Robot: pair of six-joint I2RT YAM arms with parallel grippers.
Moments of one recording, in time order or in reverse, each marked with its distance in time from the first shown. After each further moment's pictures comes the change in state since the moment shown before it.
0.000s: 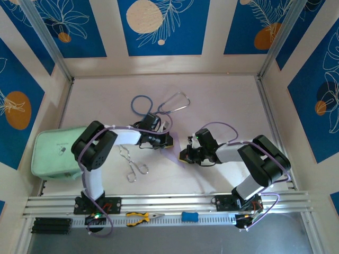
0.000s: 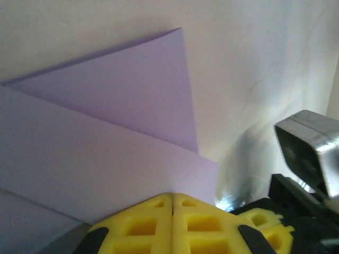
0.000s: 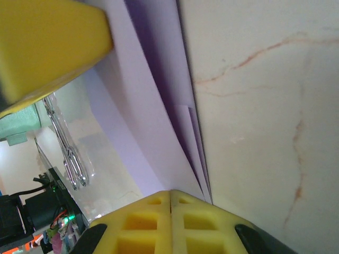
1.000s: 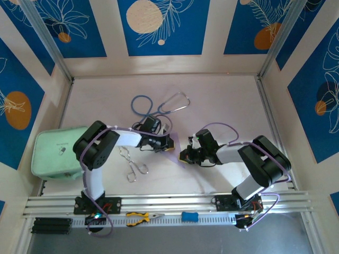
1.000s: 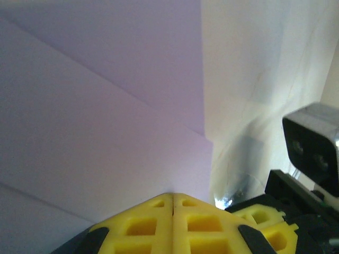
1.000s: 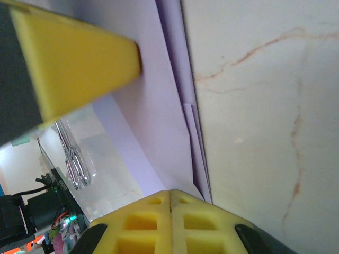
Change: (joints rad) left arm 0.013 0.034 -0.031 0.060 0.037 -0.072; right arm 0.000 -0.005 -0.019 0.031 0.001 0.011
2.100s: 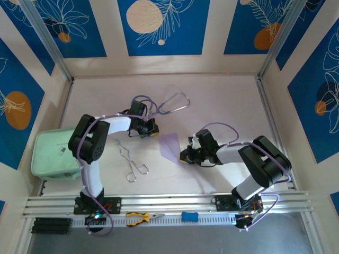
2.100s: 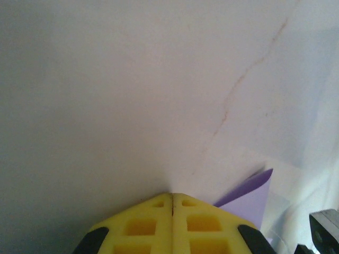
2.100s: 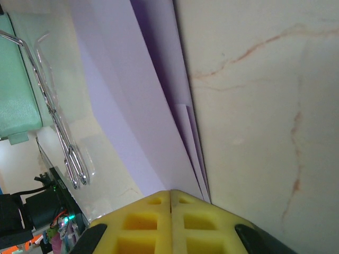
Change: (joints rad) left arm 0.222 0.028 0.185 -0.291 -0.109 0.147; right arm 0.000 -0.006 -0.001 -0.005 0.001 -0.008
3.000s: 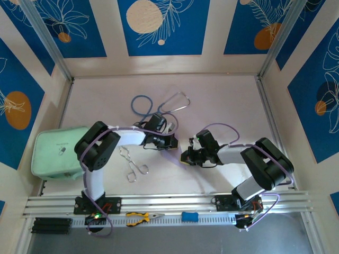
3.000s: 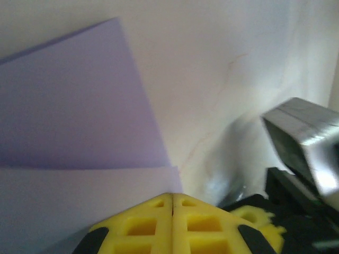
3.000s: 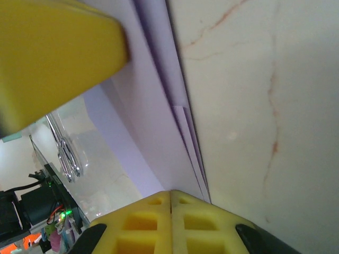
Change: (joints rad) left arm -0.283 -0.015 -0.101 0.185 0.081 -0.046; right arm 0.001 -0.045 -0.001 -0.080 0.002 -0.002
